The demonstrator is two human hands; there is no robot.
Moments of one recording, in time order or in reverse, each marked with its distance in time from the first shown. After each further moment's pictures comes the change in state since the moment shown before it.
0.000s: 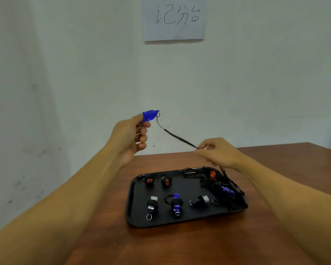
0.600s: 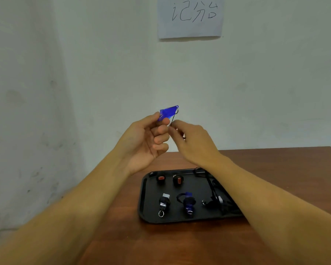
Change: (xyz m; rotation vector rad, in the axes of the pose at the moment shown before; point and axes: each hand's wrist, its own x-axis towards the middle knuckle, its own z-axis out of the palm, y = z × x) left_hand -0.026 0.003 -0.007 -0.387 -0.327 -0.144; right_hand 0.006 -0.092 0.064 -0.119 0.288 -0.500
